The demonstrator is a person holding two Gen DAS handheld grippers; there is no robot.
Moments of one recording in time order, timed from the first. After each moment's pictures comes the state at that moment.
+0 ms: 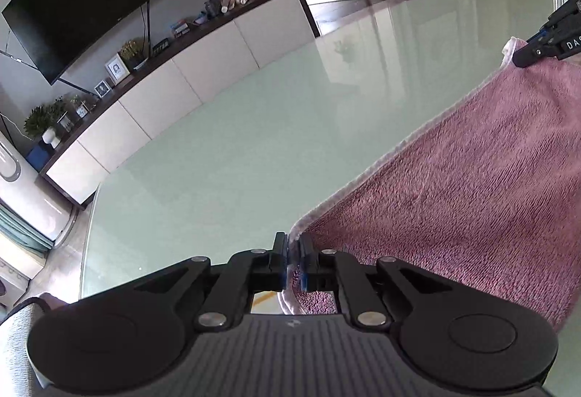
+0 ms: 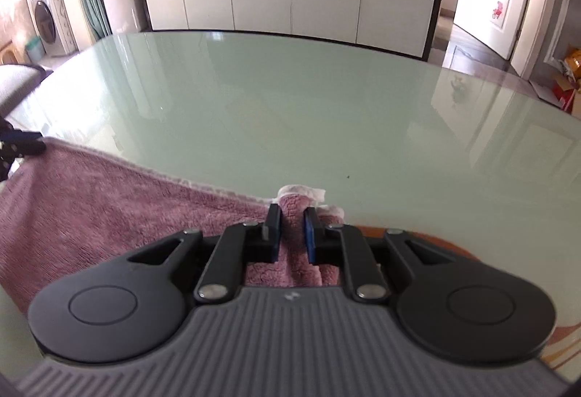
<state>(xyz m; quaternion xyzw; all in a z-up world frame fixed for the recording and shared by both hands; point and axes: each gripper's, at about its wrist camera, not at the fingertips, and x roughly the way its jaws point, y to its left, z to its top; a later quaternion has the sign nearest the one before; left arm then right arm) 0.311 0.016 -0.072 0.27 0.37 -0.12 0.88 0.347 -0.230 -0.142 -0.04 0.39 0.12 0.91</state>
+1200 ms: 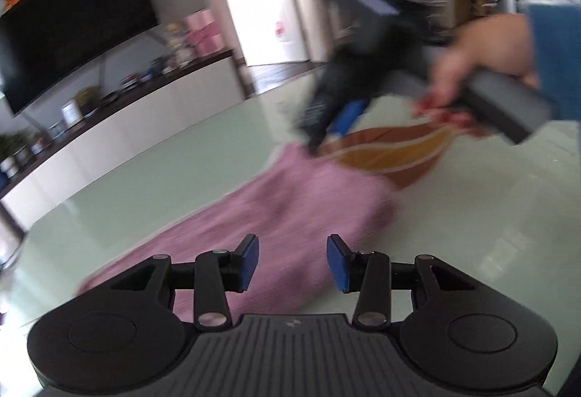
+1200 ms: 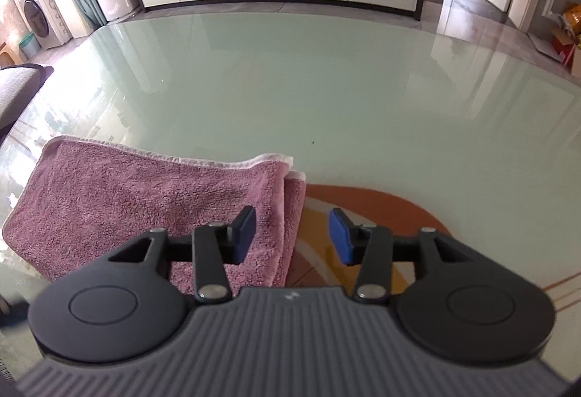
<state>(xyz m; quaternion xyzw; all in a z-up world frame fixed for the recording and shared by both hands) 0.158 -0.175 -0.049 0.20 0.28 -0.23 0.91 0.352 -0.263 -0.108 -0.01 0.47 0.12 0.87</state>
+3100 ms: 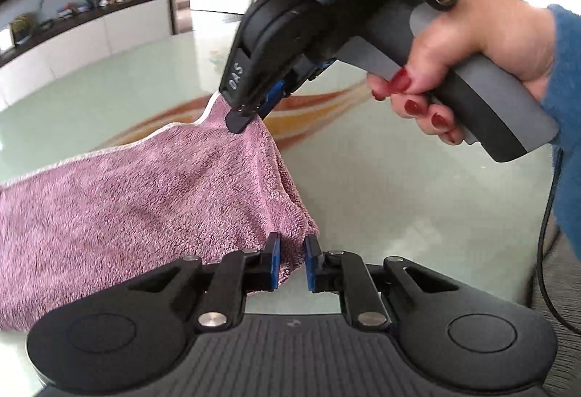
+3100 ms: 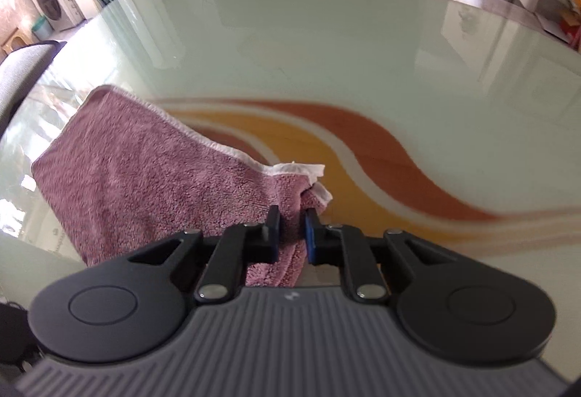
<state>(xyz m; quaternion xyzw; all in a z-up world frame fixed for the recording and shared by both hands) 0.115 -0.249 -0.070 0.10 0.40 -0.32 0.85 0.263 -0.338 -0.098 0.00 0.50 0.13 0.85</state>
